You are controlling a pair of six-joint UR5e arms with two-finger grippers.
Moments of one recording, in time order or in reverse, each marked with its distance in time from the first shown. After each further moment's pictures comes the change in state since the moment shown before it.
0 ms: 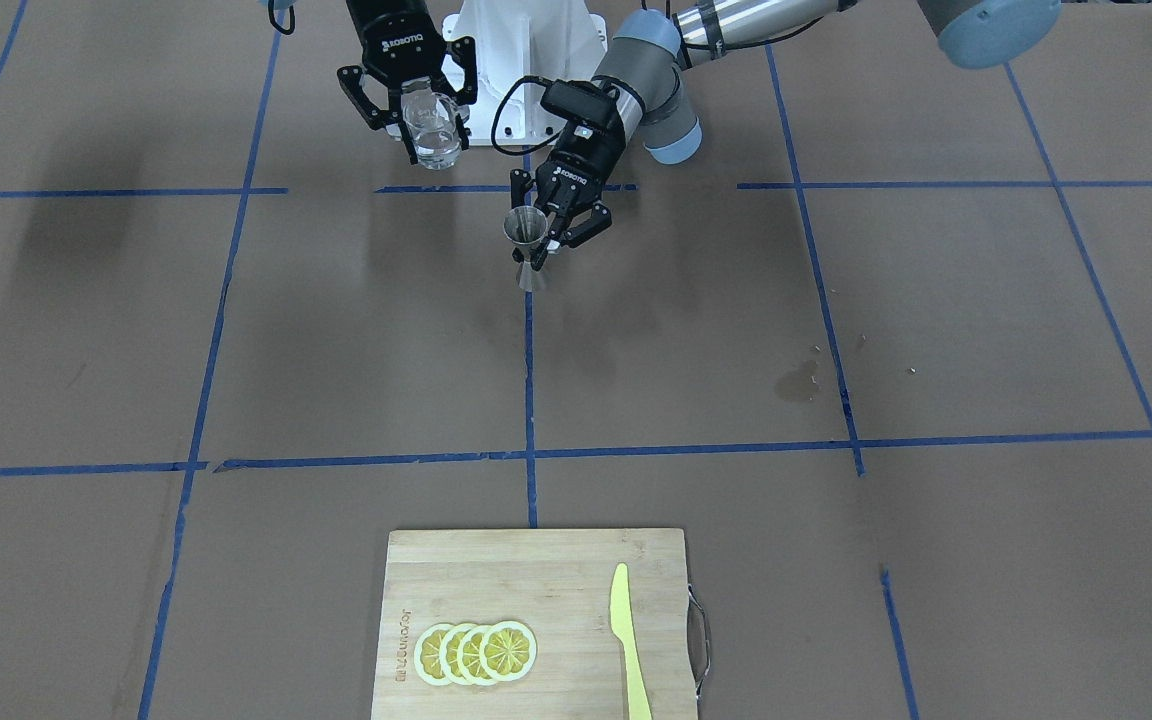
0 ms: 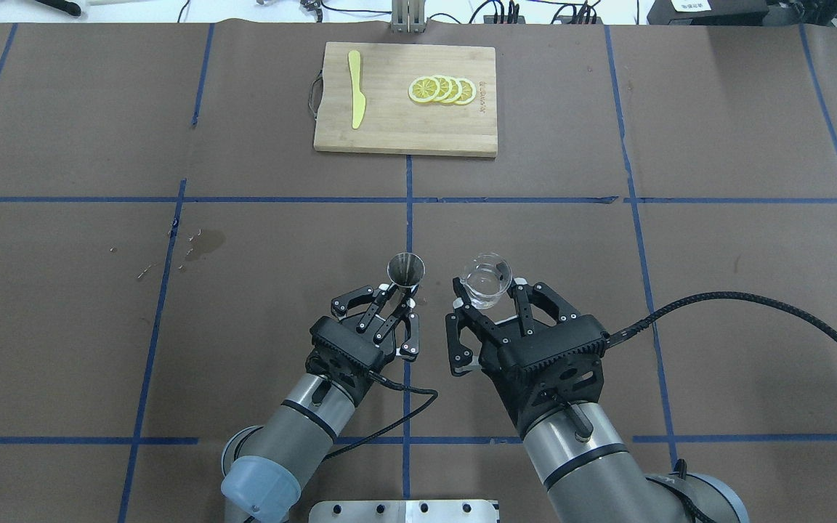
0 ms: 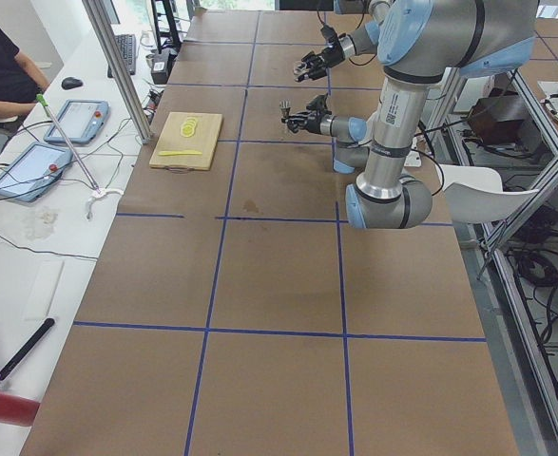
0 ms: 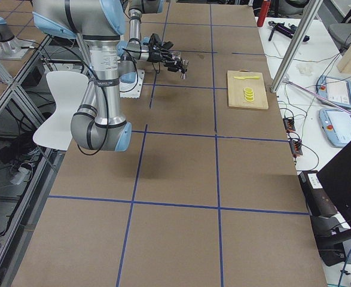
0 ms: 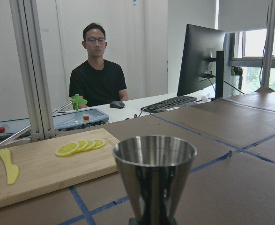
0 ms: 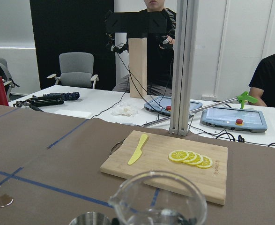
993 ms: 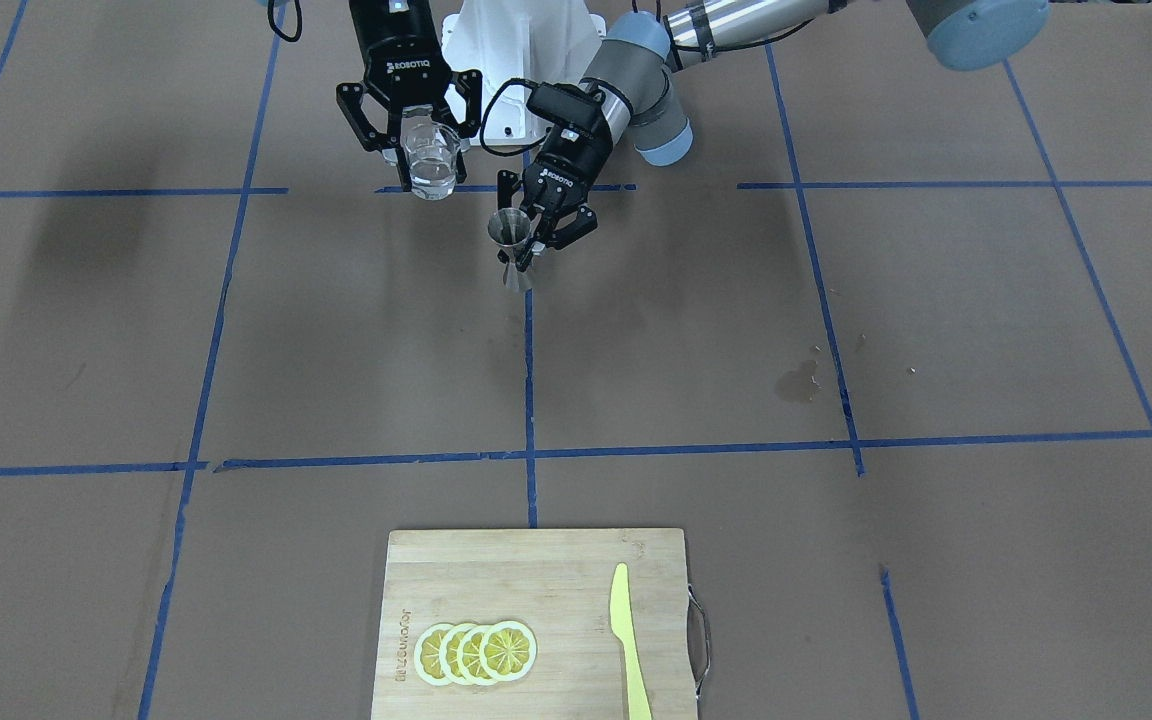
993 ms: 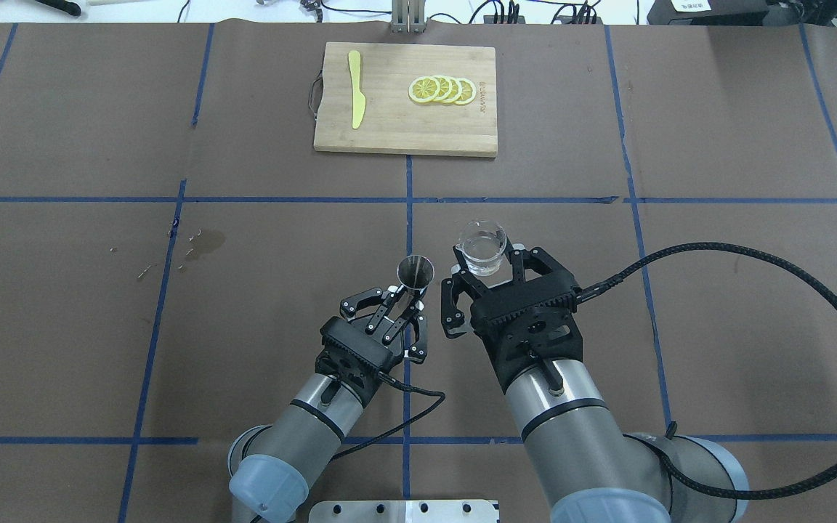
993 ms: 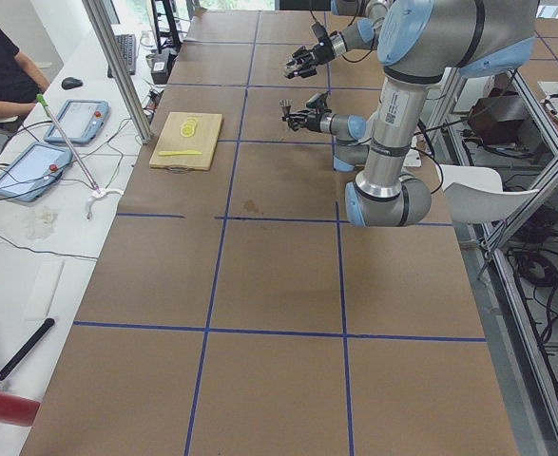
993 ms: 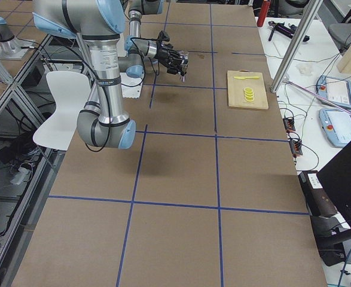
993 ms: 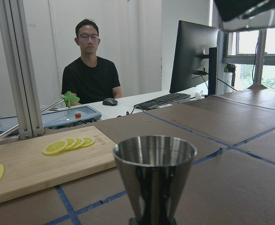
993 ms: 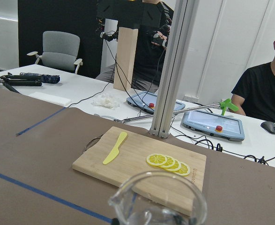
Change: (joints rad) left arm 0.000 -0.036 0.037 0.007 -0.024 0.000; right arm 0.087 0.066 0.002 -0.244 0.068 0.000
